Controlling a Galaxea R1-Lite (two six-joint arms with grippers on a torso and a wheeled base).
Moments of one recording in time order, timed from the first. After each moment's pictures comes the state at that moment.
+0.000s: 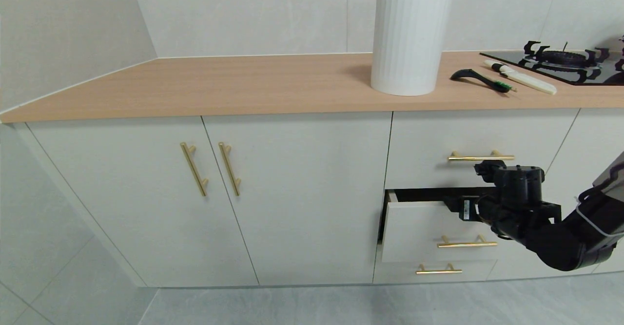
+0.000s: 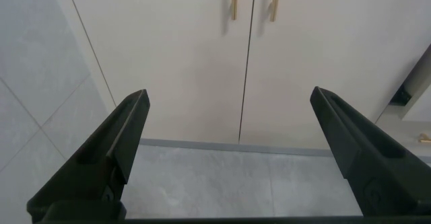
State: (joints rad) left arm 0.00 0.00 0.00 0.00 0.08 -0.02; right arm 0.17 2.09 -0.73 -0.92 -0.19 0.09
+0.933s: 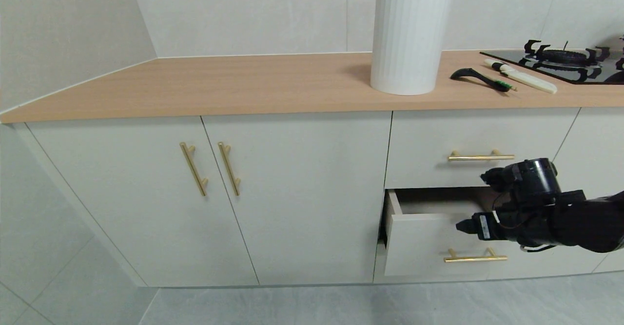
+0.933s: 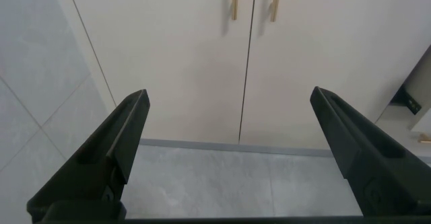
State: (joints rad) left arm 0.00 0.00 0.00 0.00 0.08 -0.02; right arm 0.17 1.87 -0.79 -0.31 -0.13 0.09
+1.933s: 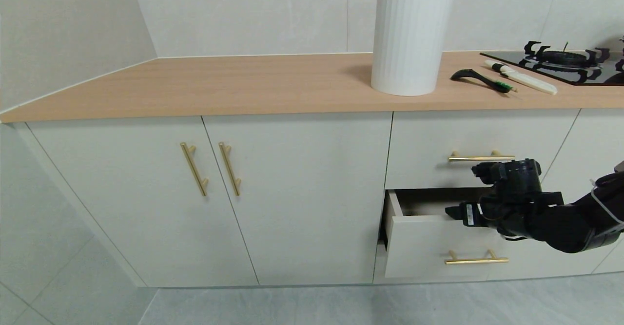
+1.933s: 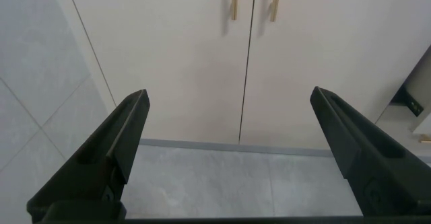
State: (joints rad) left arm 0.00 0.00 0.00 0.00 0.08 -0.02; right arm 0.17 2.03 -0.82 -0.56 -0.16 0.10
